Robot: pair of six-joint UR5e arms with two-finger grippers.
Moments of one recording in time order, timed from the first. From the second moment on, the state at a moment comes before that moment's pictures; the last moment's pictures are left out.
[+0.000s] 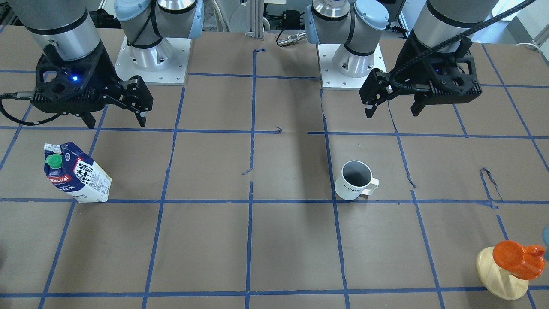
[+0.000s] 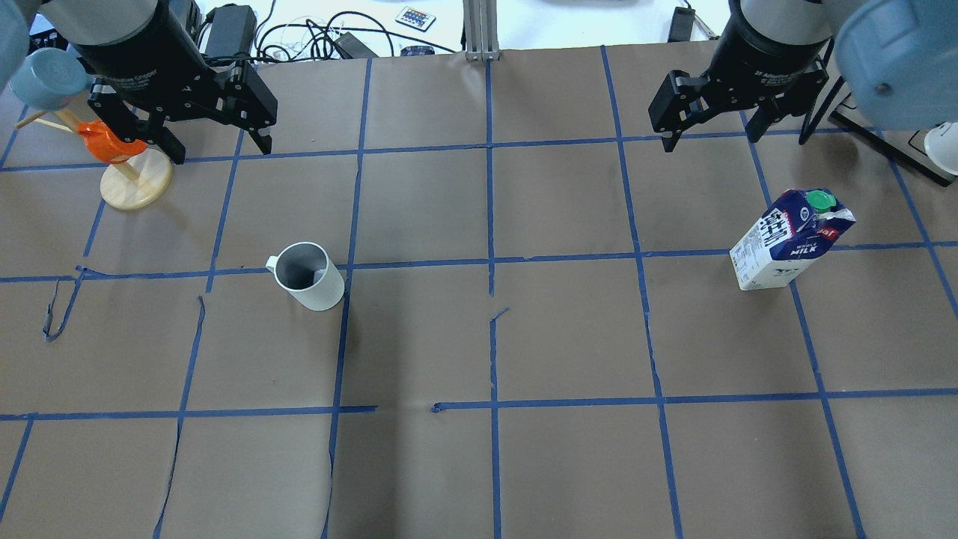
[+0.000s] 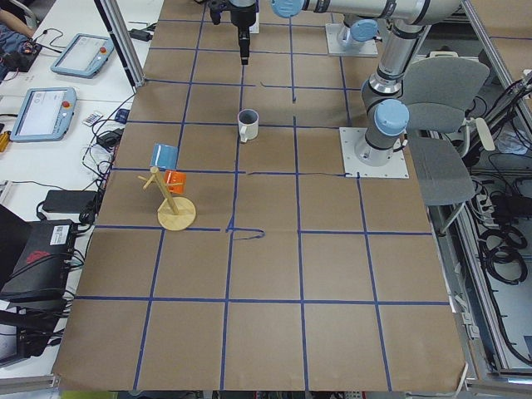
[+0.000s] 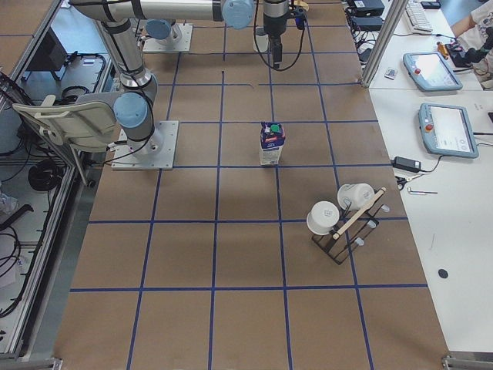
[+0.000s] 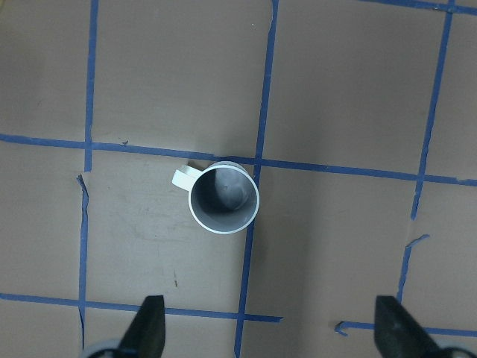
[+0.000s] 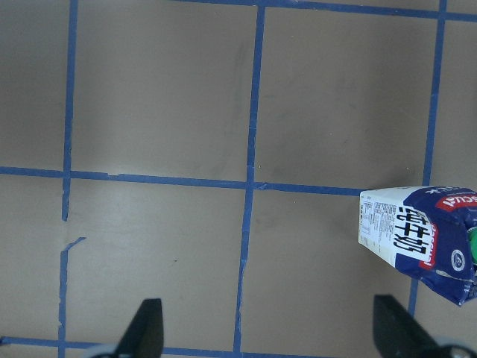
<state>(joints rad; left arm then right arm) -1.52 -1.61 -1.45 -1.64 1.57 -0.04 1.56 -1.54 1.55 -1.67 -1.57 -0.09</state>
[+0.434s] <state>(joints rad) -1.53 -1.60 -1.46 -1.64 1.57 -0.04 1.56 -1.54 1.56 -1.67 -1.57 -0.09</state>
